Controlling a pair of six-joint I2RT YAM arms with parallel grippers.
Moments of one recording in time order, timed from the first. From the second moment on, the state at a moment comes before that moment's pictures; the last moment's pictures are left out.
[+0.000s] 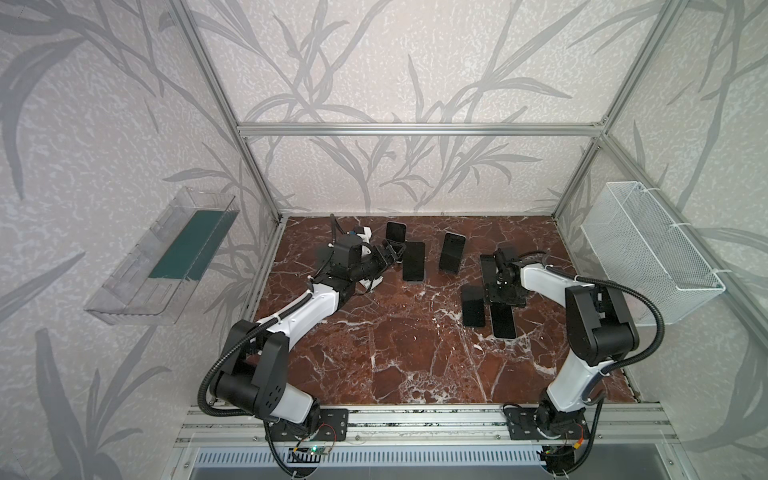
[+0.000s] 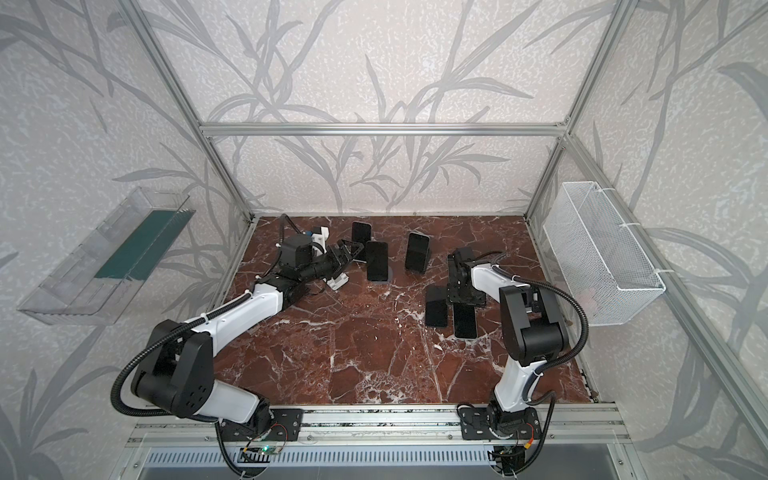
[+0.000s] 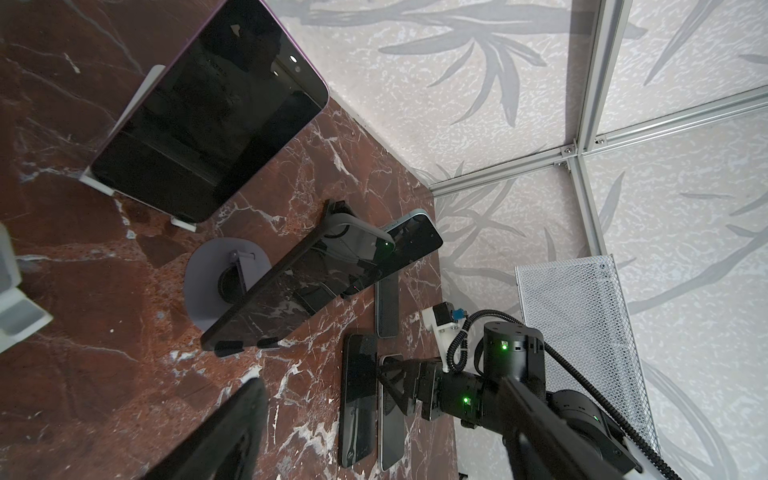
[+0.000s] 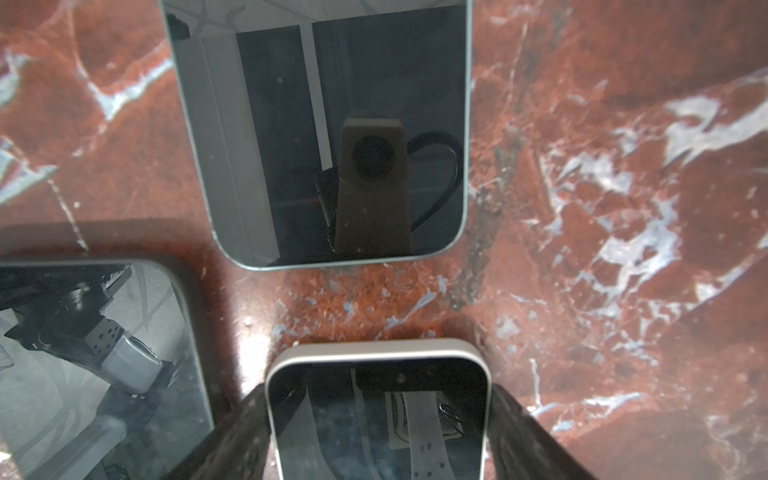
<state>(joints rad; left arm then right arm) -0.34 1.49 0.93 0.18 0.41 -0.99 0.18 1.79 1.08 -0.64 0.07 0.29</state>
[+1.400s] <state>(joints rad) -0.34 1.48 0.93 0.15 0.39 -0.97 0.19 1.61 1.13 -0.70 0.02 0.35</state>
